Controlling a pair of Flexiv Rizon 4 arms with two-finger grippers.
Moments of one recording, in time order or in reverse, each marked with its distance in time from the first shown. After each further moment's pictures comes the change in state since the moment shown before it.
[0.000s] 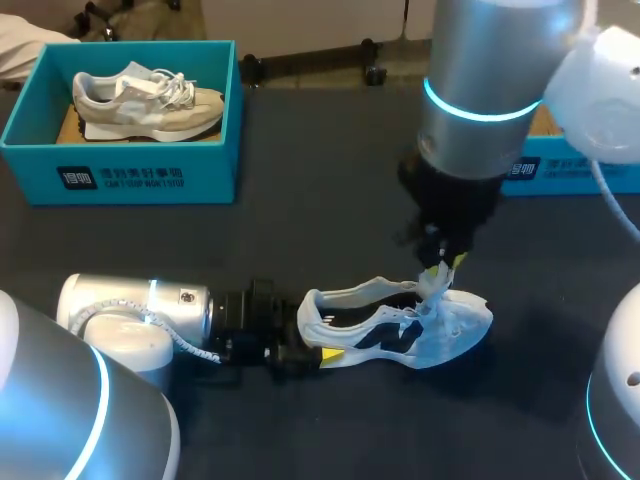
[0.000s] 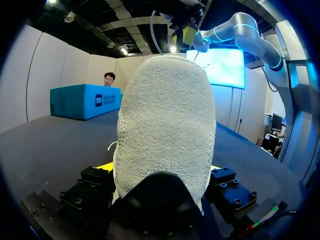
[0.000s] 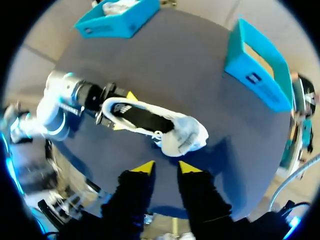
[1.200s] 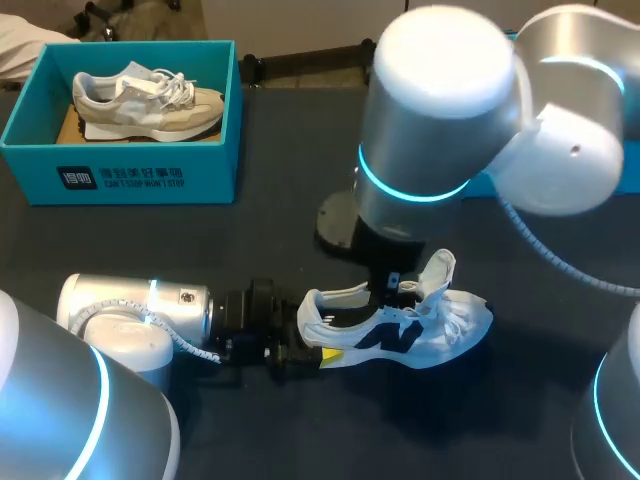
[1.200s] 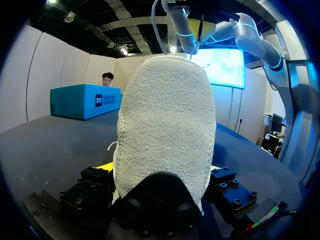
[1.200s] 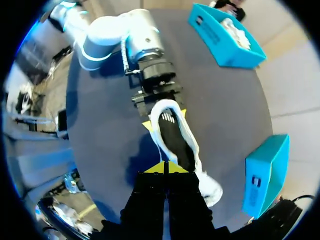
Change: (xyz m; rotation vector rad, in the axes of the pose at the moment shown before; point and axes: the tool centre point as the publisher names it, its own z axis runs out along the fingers) left arm 0.000 0.000 0.000 0.000 0.000 0.000; right arm 0.064 0.032 0.028 -0.164 -0.082 -0.863
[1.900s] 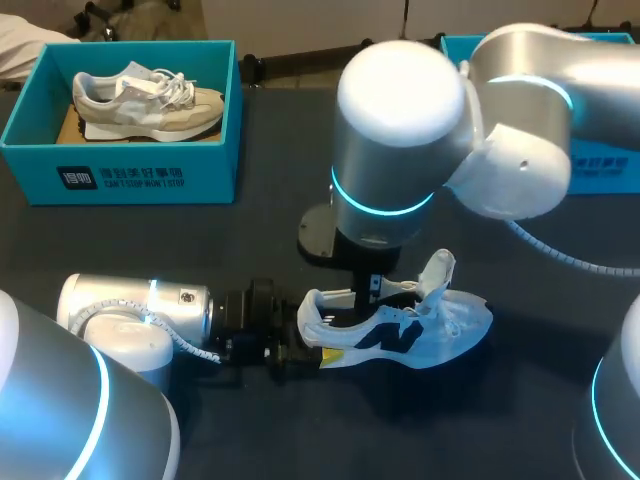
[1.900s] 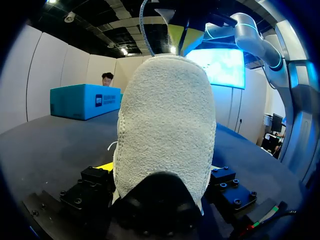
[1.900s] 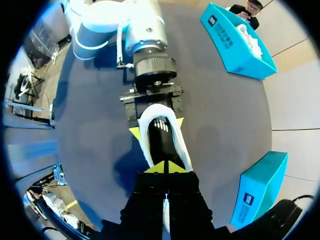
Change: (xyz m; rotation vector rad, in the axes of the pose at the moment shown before) left arm 0.000 0.000 0.000 0.000 0.000 0.000; right arm -0.019 0.017 0.047 0.022 -0.022 -0.076
